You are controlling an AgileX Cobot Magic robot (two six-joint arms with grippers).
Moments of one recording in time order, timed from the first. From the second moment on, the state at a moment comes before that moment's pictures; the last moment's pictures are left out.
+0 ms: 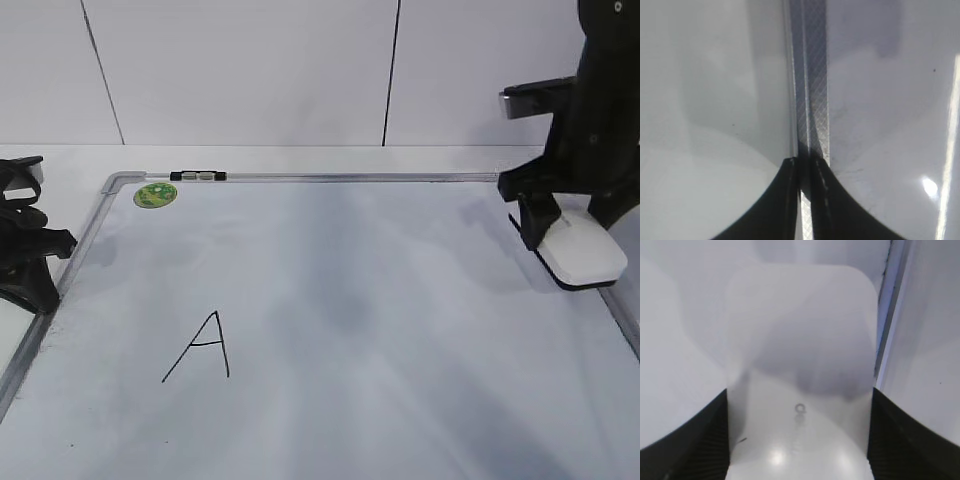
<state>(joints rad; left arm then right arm) -0.02 1.89 -1.13 -0.30 0.83 0.20 0.20 1.87 -1.47 -0.13 1.16 0.10</state>
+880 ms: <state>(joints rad) -0.02 1.89 -1.13 -0.30 0.83 0.20 0.09 1.86 -1.29 -0.10 0.95 0.14</state>
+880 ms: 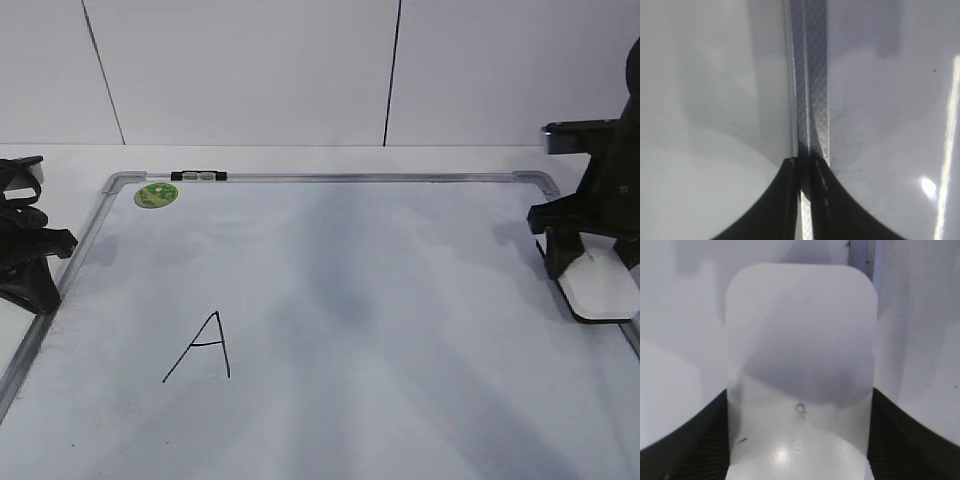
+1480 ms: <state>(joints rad) -0.02 1.89 -1.13 -0.30 0.83 0.20 0.09 1.91 -1.29 -0.12 0.94 0.14</state>
